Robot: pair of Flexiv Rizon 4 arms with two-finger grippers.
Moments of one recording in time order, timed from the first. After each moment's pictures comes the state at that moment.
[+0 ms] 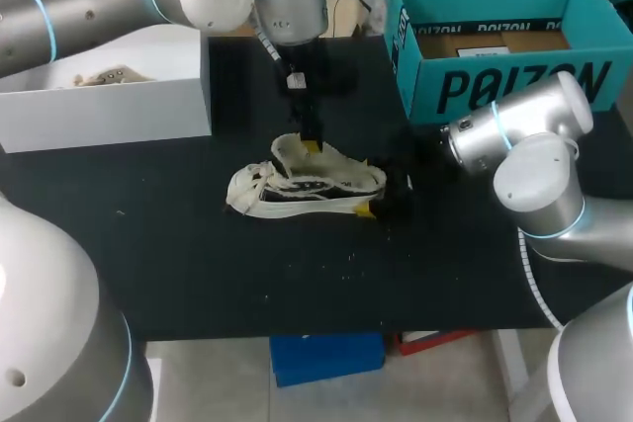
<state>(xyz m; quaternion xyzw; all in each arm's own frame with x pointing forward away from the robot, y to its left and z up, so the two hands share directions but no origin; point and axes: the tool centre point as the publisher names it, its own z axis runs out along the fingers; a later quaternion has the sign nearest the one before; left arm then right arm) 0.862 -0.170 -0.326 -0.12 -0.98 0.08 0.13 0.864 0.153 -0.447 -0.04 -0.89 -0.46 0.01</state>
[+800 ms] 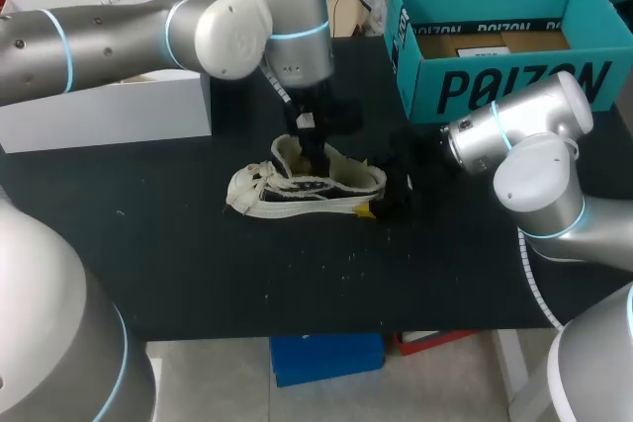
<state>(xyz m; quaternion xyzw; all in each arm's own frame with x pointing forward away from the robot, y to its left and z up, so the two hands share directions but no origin) 0.840 -0.183 -0.388 -0.09 -0.98 0.09 0.16 0.864 0.153 -0.447 -0.04 -0.89 -0.46 0.01</state>
